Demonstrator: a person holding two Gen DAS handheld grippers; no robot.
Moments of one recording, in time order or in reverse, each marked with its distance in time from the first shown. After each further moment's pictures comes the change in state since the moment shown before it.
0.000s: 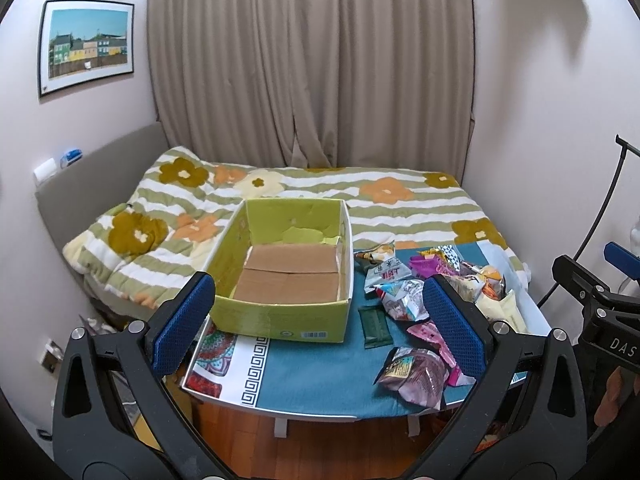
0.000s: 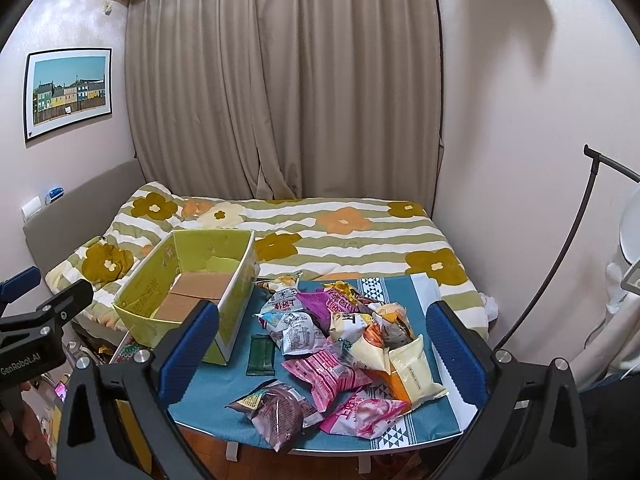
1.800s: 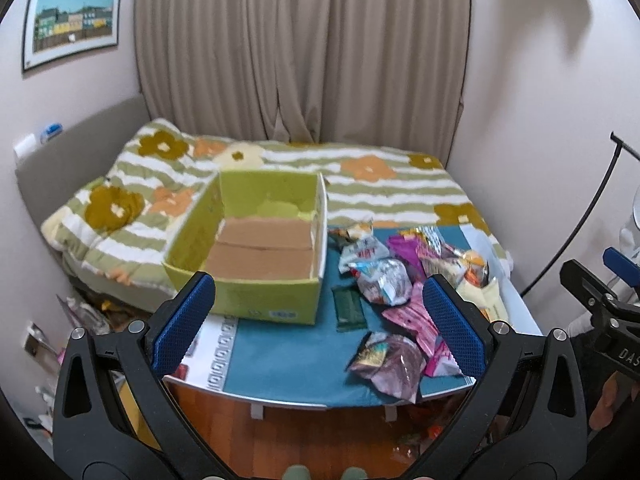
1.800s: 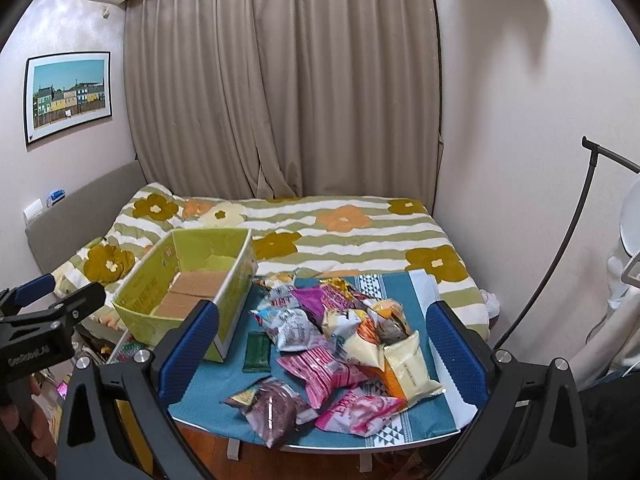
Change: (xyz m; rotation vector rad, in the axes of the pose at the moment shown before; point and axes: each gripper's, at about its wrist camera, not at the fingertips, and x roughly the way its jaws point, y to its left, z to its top) left arm 0.029 -0.022 -0.011 -0.038 0.110 -0.072; right arm -0.005 -0.011 -0.008 -0.008 0.019 0.003
